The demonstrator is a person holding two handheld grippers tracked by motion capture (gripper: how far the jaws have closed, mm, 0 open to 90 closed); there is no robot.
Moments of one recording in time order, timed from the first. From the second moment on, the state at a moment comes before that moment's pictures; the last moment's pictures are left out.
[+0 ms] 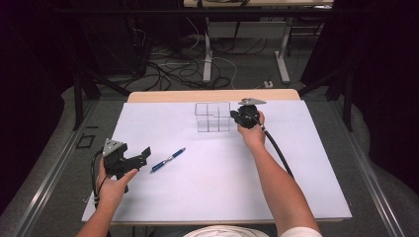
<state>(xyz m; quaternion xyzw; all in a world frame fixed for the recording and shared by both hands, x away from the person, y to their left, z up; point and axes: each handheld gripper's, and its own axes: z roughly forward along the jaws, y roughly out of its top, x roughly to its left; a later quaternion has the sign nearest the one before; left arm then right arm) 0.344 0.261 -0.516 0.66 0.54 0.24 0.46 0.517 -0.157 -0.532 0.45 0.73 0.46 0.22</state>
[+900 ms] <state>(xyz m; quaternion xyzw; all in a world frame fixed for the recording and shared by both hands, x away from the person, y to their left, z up) 0.344 0.261 -0.517 0.66 0.54 0.25 0.46 0.490 -0.170 -0.510 0.45 0.73 0.45 0.25</state>
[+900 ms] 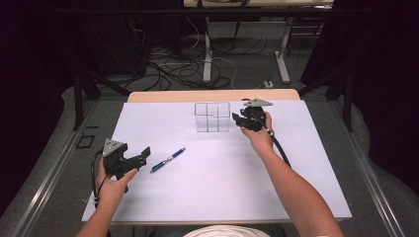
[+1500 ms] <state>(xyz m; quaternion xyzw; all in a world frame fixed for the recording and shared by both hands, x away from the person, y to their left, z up) 0.343 0.262 -0.516 0.66 0.54 0.25 0.46 0.452 -0.165 -0.483 0.40 0.76 0.45 0.25</state>
